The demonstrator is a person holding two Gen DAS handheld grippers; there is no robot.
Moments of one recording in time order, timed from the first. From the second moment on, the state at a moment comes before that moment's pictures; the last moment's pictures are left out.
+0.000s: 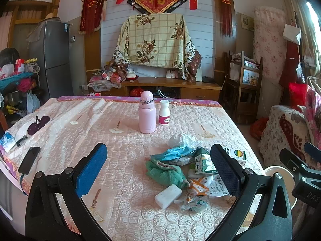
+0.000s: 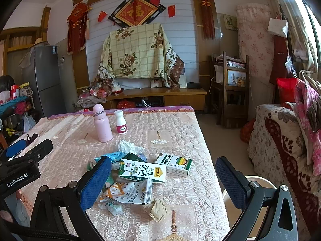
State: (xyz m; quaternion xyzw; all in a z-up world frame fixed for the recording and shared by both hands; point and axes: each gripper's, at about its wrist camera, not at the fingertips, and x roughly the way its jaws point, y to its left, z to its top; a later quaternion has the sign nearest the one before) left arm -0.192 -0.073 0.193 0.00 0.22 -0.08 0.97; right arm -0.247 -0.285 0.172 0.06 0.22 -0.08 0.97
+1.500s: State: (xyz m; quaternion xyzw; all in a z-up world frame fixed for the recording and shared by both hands) left arm -0.184 -0.078 0.158 0.00 0.26 -0.08 0.96; right arm -0.236 -0.288 0.150 0.04 0.24 -0.09 0.97
